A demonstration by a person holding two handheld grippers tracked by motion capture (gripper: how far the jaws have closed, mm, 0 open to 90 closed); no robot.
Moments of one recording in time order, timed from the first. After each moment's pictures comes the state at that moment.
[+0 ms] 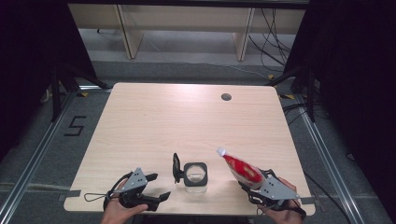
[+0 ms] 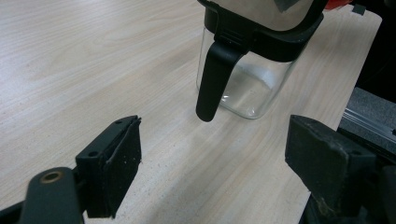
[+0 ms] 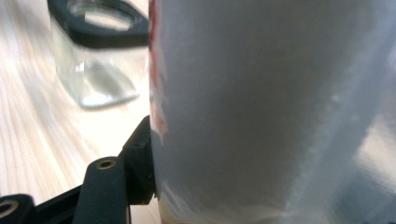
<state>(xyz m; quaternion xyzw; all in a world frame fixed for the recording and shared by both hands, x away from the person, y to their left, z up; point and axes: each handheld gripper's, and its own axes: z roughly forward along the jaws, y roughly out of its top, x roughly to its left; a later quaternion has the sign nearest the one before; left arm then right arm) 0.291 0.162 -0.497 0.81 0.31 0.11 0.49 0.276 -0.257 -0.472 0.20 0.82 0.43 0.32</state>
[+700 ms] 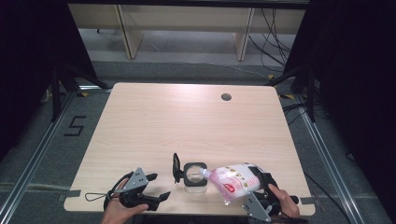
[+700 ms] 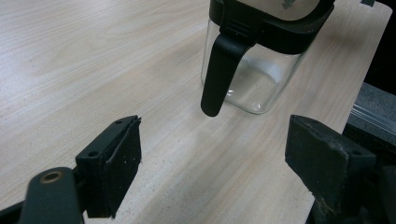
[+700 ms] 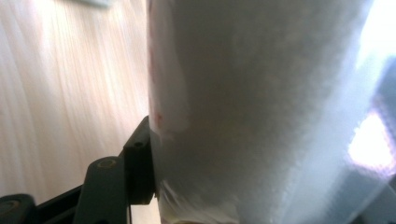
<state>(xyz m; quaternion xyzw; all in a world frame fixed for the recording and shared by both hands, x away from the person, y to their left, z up) 0.293 0.163 -0.499 0.81 0.31 0.12 0.48 0.258 -0.229 -0.469 0.03 0.84 0.18 0.52</state>
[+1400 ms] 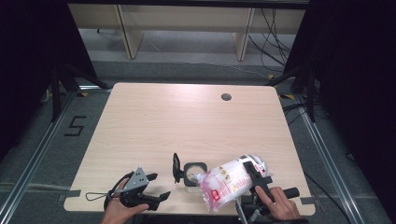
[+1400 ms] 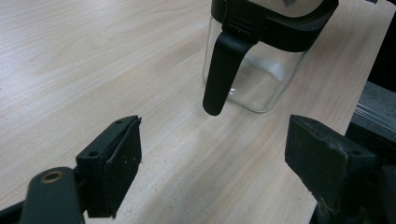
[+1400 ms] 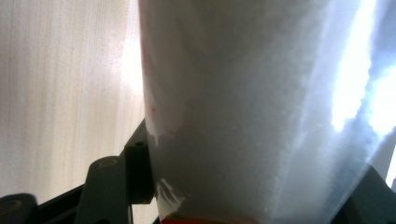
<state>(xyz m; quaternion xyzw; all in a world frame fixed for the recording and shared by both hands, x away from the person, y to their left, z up) 0.294 0.163 -0.500 0.82 0.30 0.12 0.47 0.259 -0.206 -0.460 -0.13 0.78 0.03 0.61</state>
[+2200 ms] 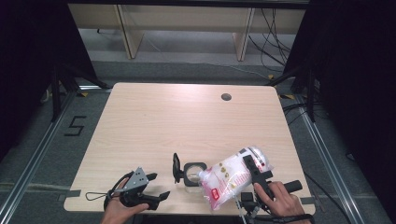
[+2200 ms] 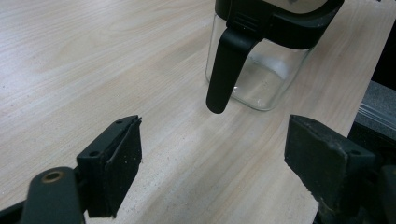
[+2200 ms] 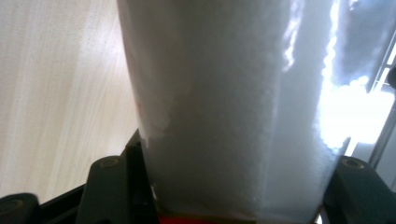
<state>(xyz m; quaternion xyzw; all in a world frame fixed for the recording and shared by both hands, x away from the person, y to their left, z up) 0.295 0.162 -0.501 0.82 0.31 0.12 0.47 0.262 -0.203 -0.447 -0.16 0.74 -0.02 0.65</state>
